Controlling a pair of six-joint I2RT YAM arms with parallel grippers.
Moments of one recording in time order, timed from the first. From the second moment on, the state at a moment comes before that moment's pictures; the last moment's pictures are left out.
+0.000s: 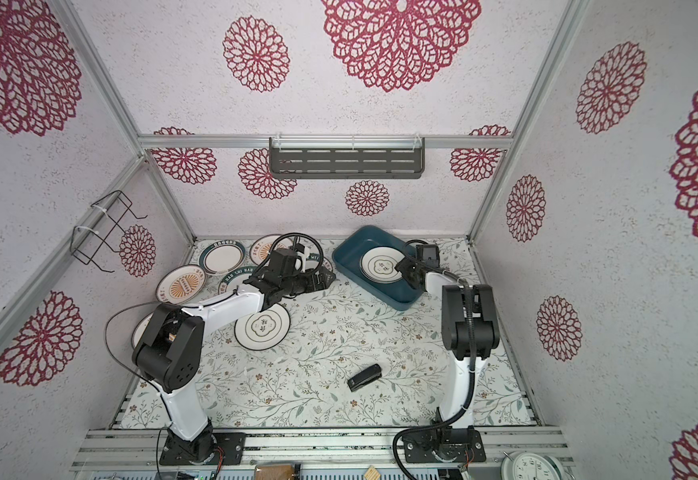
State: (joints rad) left arm -0.49 1.84 1.25 -0.01 0.25 -0.61; right arm 0.06 2.01 1.34 -0.08 -0.16 0.83
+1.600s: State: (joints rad) left arm -0.02 1.38 0.68 -0.23 0.05 -0.66; right arm 0.78 2.02 1.40 -0.07 -0.22 0.68
